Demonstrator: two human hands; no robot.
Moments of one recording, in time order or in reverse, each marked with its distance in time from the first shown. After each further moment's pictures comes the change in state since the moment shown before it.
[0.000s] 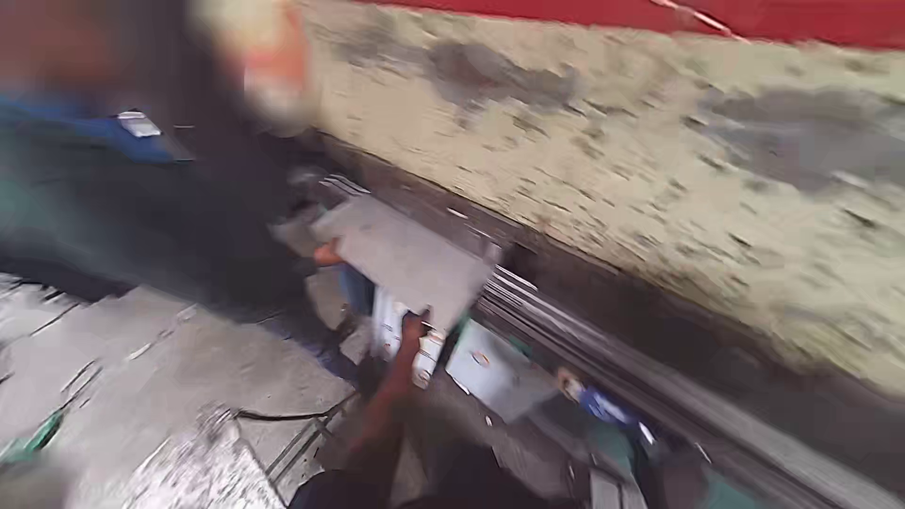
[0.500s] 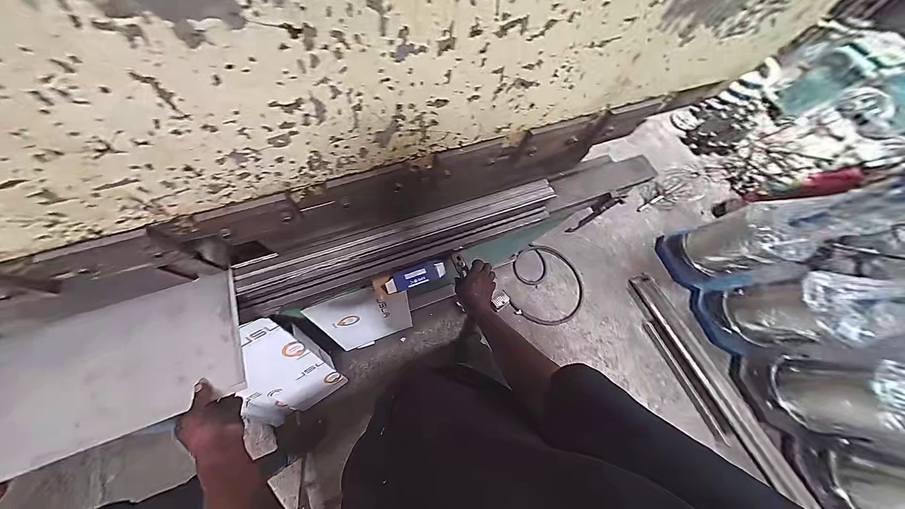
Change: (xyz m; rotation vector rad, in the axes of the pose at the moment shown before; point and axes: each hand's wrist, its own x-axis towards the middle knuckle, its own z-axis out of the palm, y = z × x) left_hand 0.008 -0.008 0.007 -0.280 -0.103 0.030; right_hand -0.001 0.043 0.018 -0.044 0.012 0.681
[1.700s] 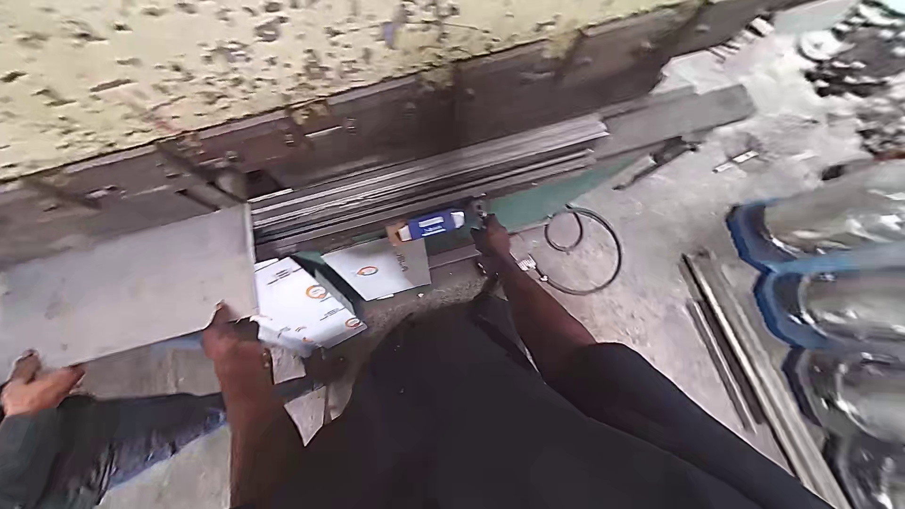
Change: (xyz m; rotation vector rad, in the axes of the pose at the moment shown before) left_hand -0.036 0.021 0.018 0.007 -0.059 0.059; right_hand 0.019 0.023 0.013 0.153 -0.305 0.024
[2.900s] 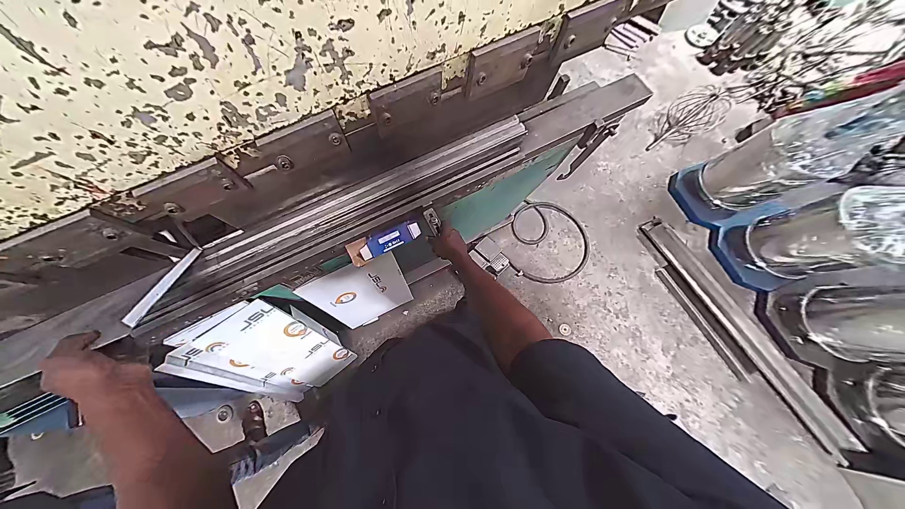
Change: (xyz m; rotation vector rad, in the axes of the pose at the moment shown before) left_hand 0.021 0.111 0.038 0.041 -0.043 0.246; right_hand 0.005 0.002 -0.007 0.162 -0.134 -0.032
